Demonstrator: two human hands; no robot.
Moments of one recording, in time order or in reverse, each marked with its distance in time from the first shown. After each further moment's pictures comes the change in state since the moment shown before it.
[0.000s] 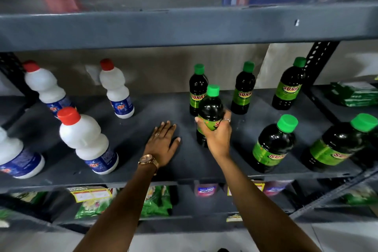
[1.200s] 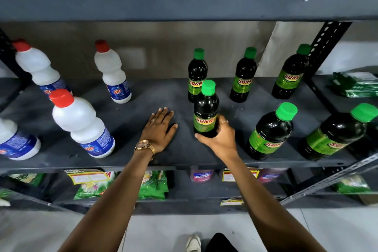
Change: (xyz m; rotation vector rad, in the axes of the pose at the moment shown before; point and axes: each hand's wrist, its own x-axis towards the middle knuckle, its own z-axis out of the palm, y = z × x) left_hand -0.002 0.002 -0.001 0.022 0.006 -0.004; right_hand -0.021 0.036 -0.031 -0.203 -0.266 0.083
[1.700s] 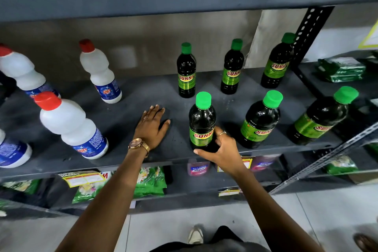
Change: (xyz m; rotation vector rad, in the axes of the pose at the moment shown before) left_hand 0.002 -0.003 -0.001 -0.053 -0.014 0.000; right_hand -0.056 0.004 -0.032 0.031 -0.195 -0.072
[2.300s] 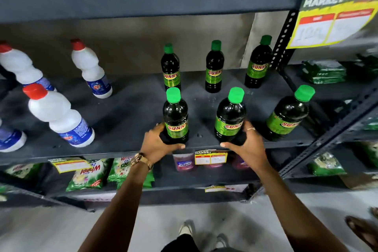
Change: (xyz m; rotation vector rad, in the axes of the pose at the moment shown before) left_hand -0.066 0.109 0.005 -0.606 0.078 -0.181; right_hand -0.027 0.044 -0.122 -0.190 0.174 0.045
